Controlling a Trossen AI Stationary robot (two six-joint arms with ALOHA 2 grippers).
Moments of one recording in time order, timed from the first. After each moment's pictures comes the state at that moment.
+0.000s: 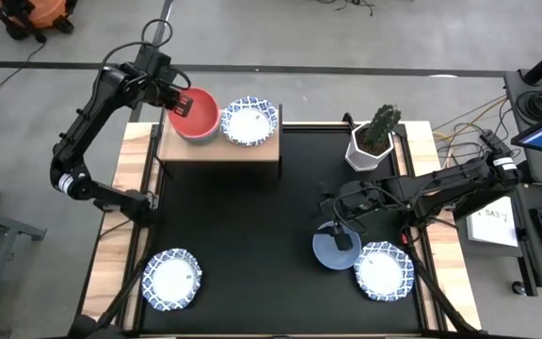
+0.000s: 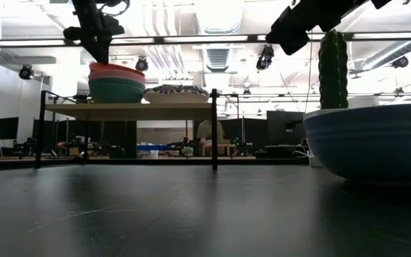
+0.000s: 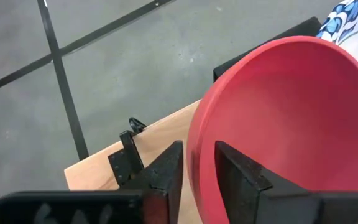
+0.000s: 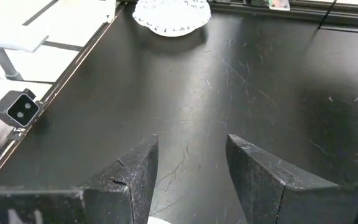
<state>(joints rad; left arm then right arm) 0.98 1.36 1.66 -1.26 -0.23 -0.03 0.15 1.21 0.83 -0.14 -0.13 -0.03</state>
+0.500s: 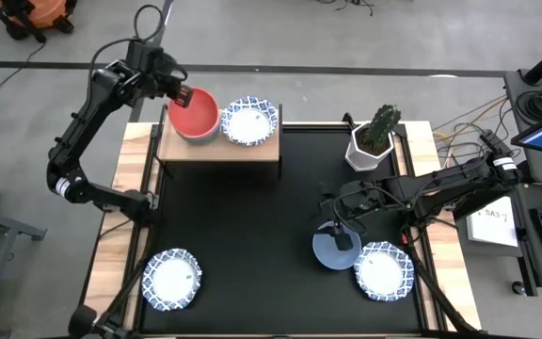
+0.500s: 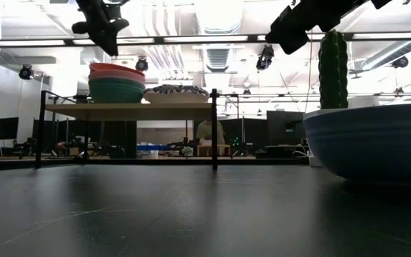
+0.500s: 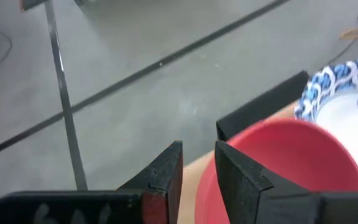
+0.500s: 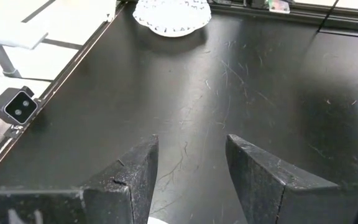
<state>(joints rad) 0.98 1.32 1.64 -1.04 -0.23 0.08 0.15 1.21 0.83 -0.14 -0.13 -0.05</state>
